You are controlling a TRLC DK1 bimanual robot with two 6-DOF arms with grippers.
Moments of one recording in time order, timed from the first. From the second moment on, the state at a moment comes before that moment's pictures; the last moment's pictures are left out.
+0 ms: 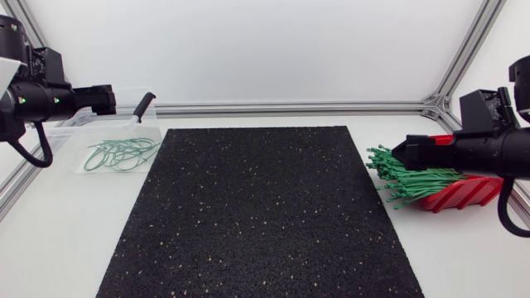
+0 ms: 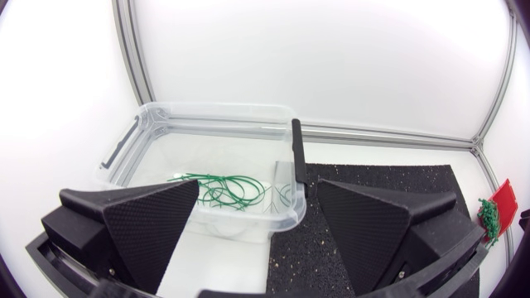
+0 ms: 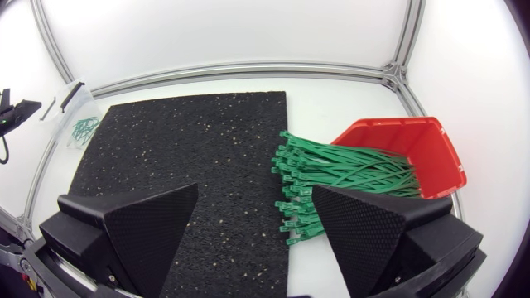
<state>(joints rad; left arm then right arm) 0.06 1.35 1.02 -0.23 -0.03 -0.03 0.04 0.98 0.80 -0.57 -0.07 0.06</state>
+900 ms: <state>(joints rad) 0.01 0.78 0.22 0.36 -0.03 -0.02 -0.04 0.48 0.31 -0.19 -0.01 -0.01</state>
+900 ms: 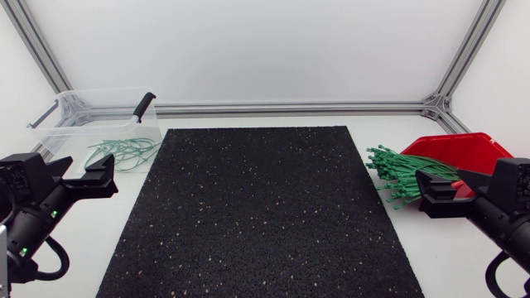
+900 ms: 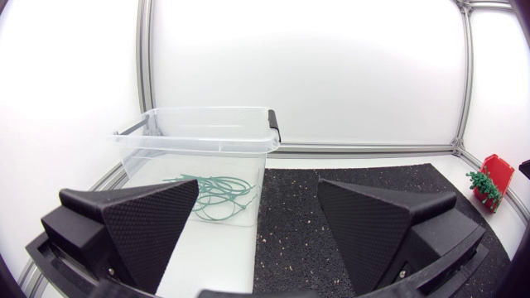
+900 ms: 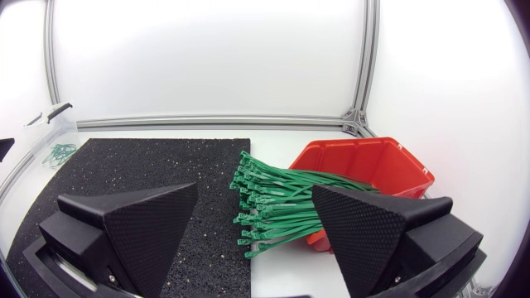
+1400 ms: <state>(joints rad) 0.00 0.48 0.05 0.35 -0.03 -0.02 -0.02 0.22 0.14 -0.09 0.00 -0.01</state>
